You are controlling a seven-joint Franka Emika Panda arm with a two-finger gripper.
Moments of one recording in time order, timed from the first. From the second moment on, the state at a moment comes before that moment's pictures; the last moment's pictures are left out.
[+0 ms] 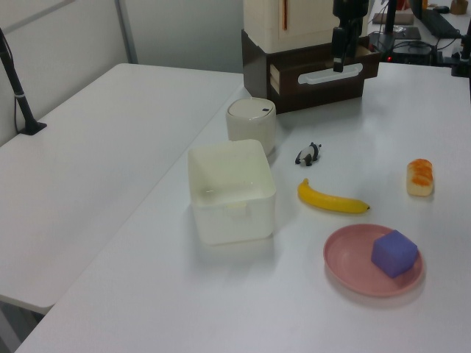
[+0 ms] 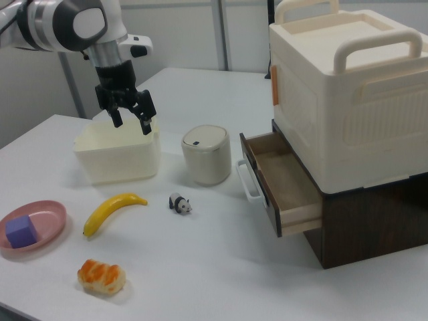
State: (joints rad) arm 0.01 0.03 0.00 -1.64 -0.02 1.70 0.08
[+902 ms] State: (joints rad) arm 0.03 0.16 0.01 -1.69 -0.04 1.82 0.03
